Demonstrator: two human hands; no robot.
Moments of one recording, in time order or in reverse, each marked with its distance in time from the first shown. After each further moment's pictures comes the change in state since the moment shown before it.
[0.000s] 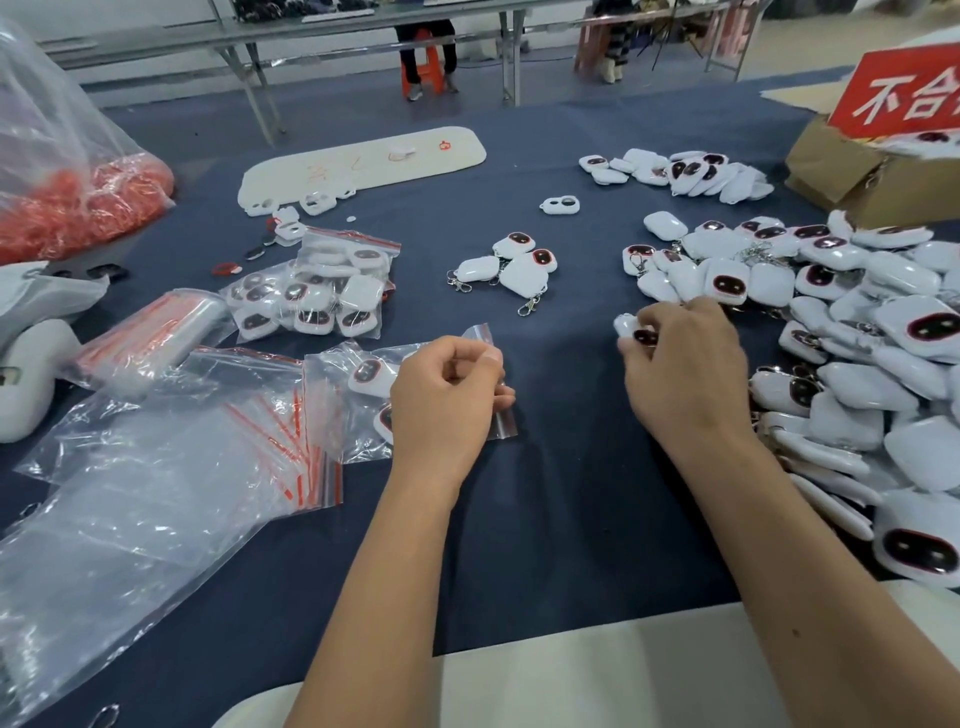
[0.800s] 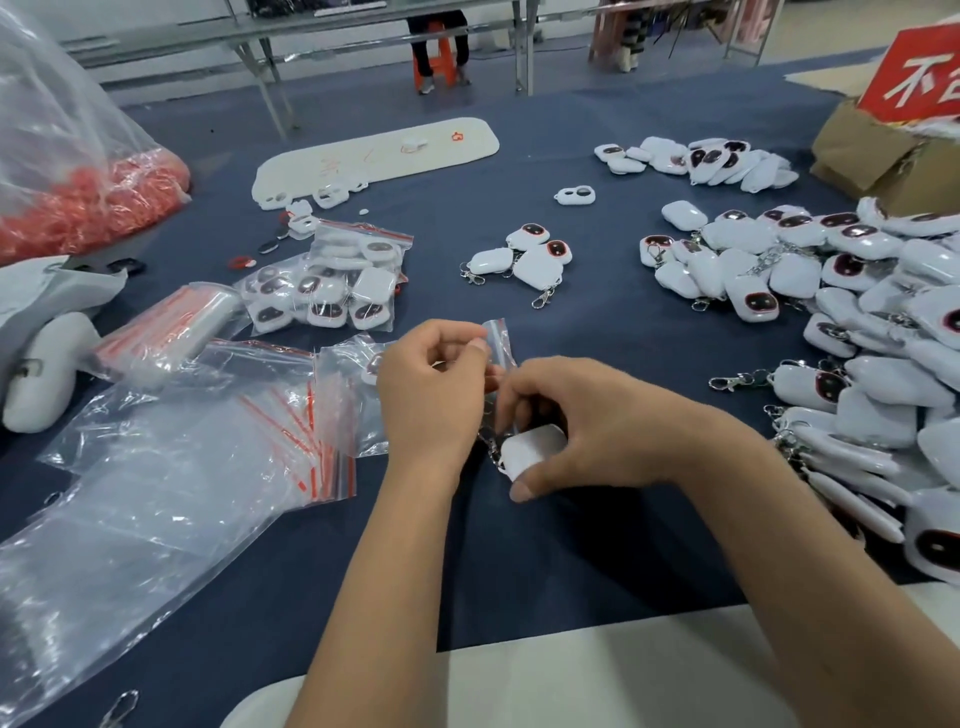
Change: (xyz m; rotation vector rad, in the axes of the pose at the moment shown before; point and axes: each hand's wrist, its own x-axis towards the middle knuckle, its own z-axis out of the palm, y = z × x) left_hand 0.006 -0.001 -0.009 0.006 0.148 0.096; right_hand -0.020 -0.035 -0.002 0.237 -0.838 -0.534
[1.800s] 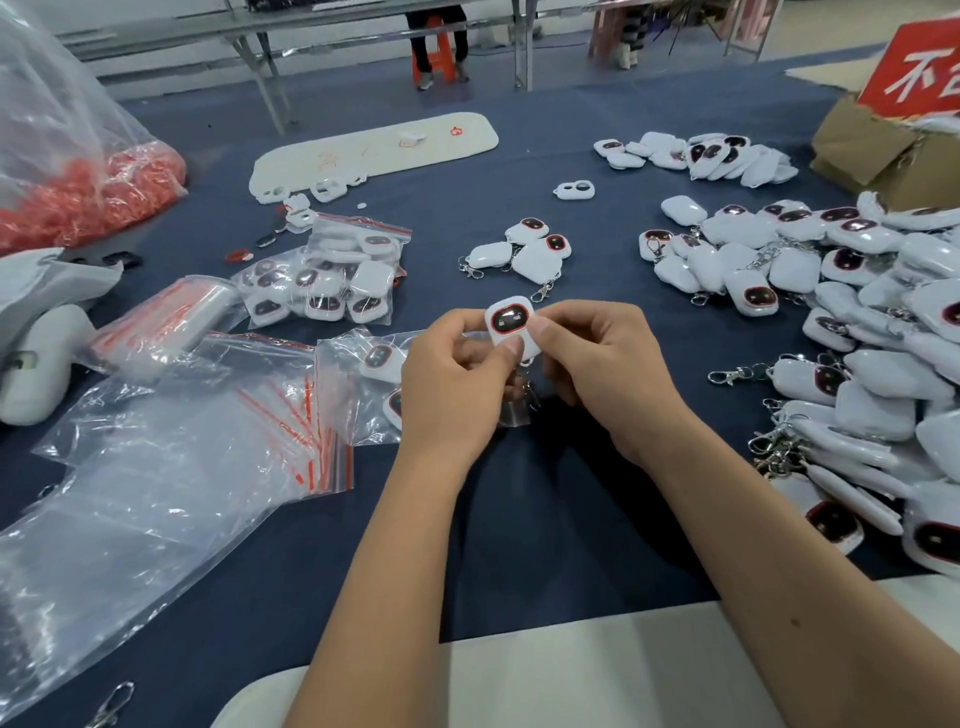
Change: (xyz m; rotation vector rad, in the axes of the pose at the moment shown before) left_hand -0.006 0.001 0.004 0.041 -0.200 0.028; right_hand 0.020 0.010 0.017 0.736 0.614 0.029
